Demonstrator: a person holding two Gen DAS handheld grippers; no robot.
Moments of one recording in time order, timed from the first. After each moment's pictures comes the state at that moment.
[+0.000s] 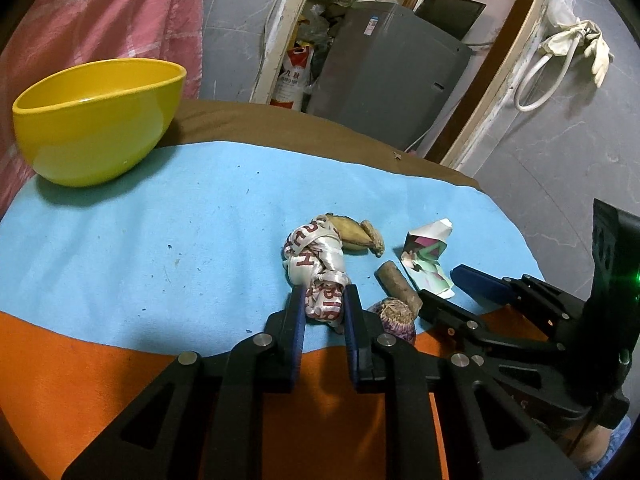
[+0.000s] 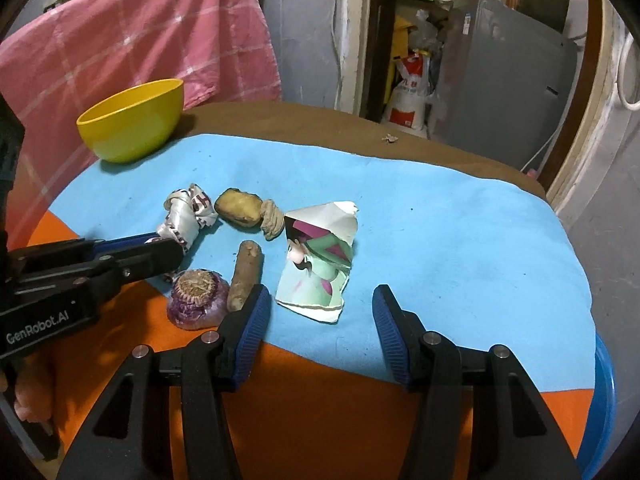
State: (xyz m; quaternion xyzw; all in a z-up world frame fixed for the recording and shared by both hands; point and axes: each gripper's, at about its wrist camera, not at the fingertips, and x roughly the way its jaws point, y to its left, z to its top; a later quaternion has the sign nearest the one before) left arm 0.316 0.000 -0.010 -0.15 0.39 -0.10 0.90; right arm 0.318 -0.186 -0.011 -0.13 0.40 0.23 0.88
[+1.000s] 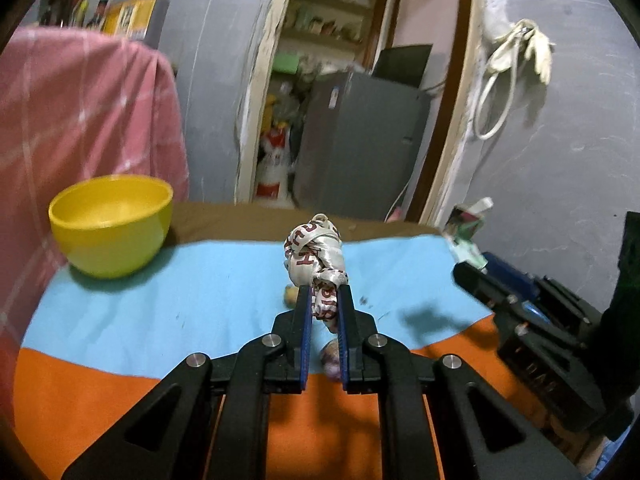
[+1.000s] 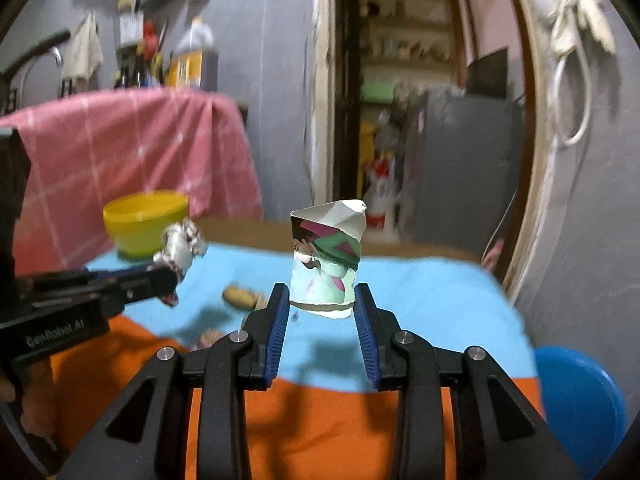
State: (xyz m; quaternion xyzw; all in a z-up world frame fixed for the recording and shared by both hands) left arm 0.265 -0.026 0.030 -0.08 0.24 -0.10 0.96; right arm 0.258 -0.221 0.033 -0.06 0.18 0.20 0.96
